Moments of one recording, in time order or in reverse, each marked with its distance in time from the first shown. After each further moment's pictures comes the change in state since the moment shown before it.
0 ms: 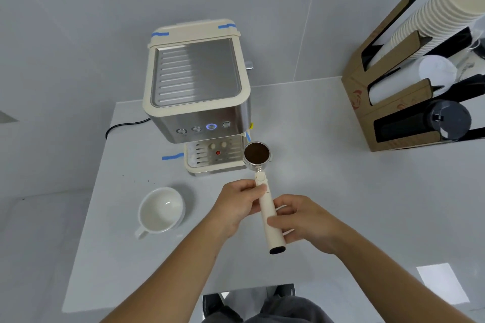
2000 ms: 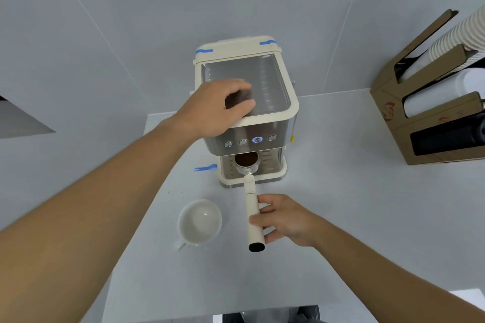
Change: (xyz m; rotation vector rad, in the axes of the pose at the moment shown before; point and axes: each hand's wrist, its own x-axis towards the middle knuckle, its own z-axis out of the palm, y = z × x) left_hand -0.007 0.198 -0.110 1.137 0.142 0.884; right_hand 0.063 -0.042 0.090 0.089 -0.149 -0.046
